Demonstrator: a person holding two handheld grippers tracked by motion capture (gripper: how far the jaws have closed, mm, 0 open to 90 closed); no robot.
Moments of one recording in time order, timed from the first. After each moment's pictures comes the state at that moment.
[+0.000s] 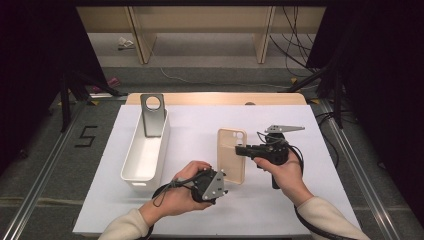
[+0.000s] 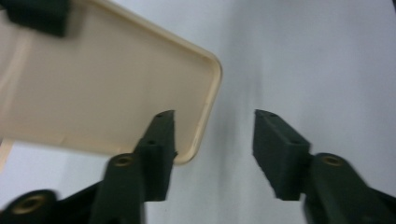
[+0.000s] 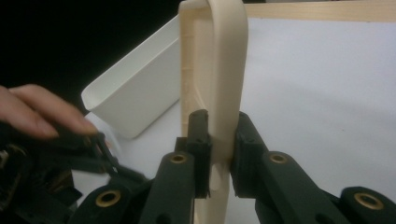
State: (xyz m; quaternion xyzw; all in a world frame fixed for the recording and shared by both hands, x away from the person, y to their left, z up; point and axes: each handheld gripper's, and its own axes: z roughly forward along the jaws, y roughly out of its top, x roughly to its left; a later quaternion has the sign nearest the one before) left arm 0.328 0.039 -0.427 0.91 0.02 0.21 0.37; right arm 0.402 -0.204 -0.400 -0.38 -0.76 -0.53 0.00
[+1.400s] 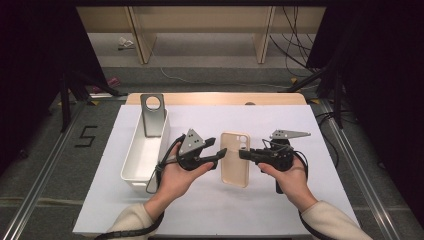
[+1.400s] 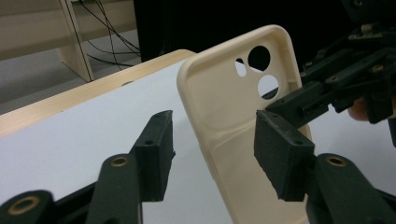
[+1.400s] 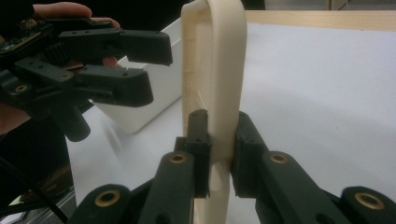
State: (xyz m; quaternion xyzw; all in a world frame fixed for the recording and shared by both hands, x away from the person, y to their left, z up) left arm 0.370 0.055 -0.391 0.75 0.32 0.17 0.55; right arm 0.388 -0.212 -0.403 -0.37 -0.76 -0.54 -0.01
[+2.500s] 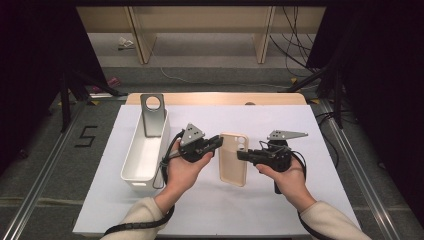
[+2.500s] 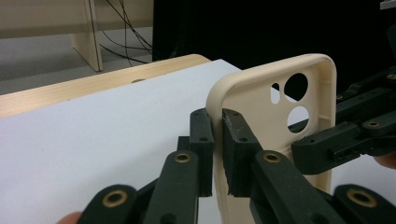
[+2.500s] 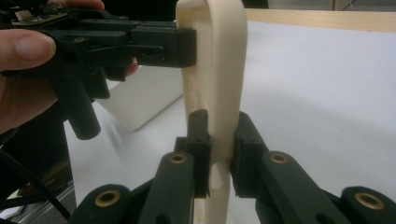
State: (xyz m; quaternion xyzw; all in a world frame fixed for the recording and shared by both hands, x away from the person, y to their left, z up) left arm 0.382 0.050 -0.393 0.72 0.38 0.16 0.56; right arm 0.386 -0.207 -0.403 -0.36 -0.77 -0.53 -0.01
